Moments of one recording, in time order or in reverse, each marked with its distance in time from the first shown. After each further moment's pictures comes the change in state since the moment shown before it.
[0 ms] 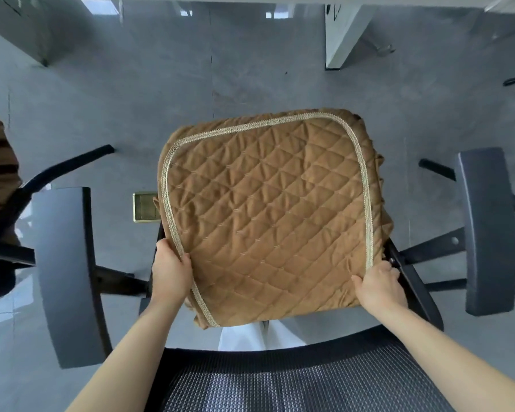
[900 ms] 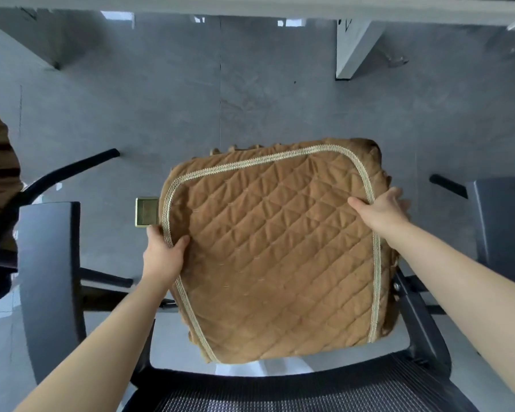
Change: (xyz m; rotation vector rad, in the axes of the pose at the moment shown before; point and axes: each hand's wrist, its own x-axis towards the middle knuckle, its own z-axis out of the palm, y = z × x) left_hand 0.038 0.034 -0.005 -0.147 -0.020 -0.108; right_hand 0.093 -0.092 -0.099 0.380 0.067 -0.080
